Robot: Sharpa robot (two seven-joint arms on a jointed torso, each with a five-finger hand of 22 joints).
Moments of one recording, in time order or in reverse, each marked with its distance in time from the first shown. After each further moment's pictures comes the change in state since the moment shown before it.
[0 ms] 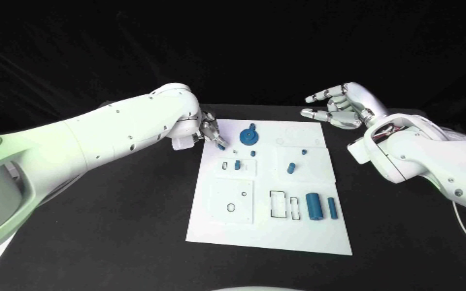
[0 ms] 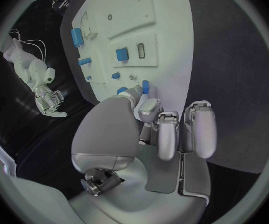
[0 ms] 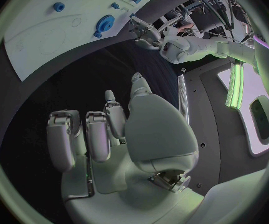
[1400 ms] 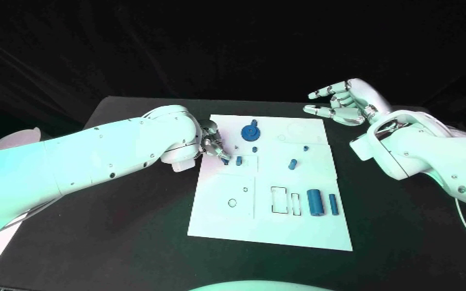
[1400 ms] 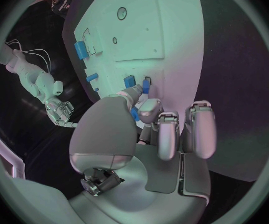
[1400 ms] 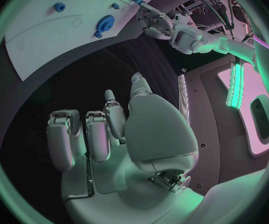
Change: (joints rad) left arm -0.074 -0.135 -0.017 0.281 -0.047 -0.186 -0.032; left_hand -0.042 -0.036 0.072 -0.029 -0.009 0.004 0.003 0.010 0.009 0.011 -0.004 0.000 0.000 0.000 0.000 0.000 0.000 0.000 0.000 0.000 0.004 0.000; right arm -0.003 -0.006 0.000 -0.002 0.004 0.000 0.000; right_hand 0.000 0.000 -0.003 0.003 0.000 0.000 0.000 0.000 0.000 0.000 0.000 0.002 0.000 0.000 0.000 0.000 0.000 0.000 0.000 0.000 0.000 0.000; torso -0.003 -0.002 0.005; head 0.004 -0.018
